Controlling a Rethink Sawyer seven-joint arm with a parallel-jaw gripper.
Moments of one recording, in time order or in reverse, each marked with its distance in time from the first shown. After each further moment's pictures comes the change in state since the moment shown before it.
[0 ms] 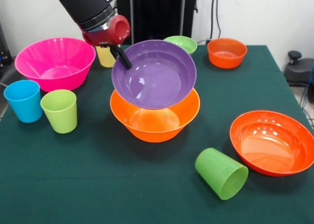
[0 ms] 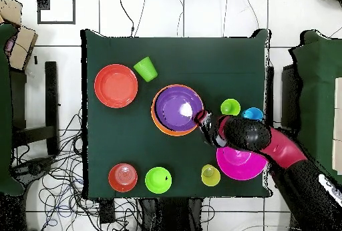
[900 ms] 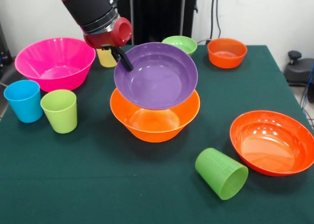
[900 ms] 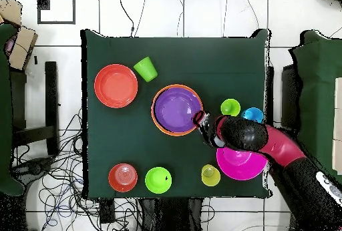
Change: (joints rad) arm 0.002 0.007 0.013 -0.007 -0.060 0.000 0.000
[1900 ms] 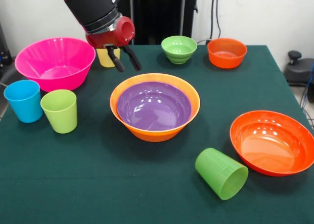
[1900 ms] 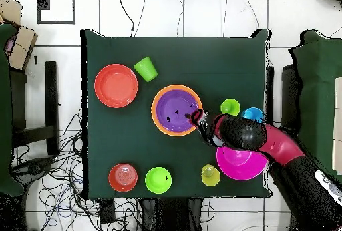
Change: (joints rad) arm 0.002 0.000 0.013 0.000 0.000 0.000 0.000
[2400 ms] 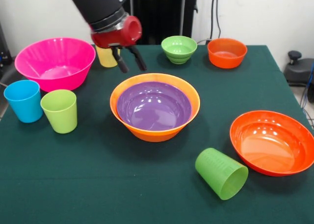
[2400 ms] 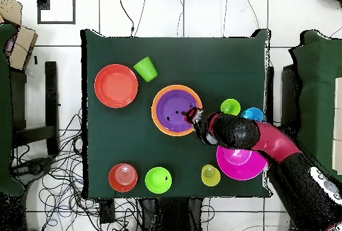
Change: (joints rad) arm 0.058 -0.040 -0.019 0.012 0.000 -0.050 0.000
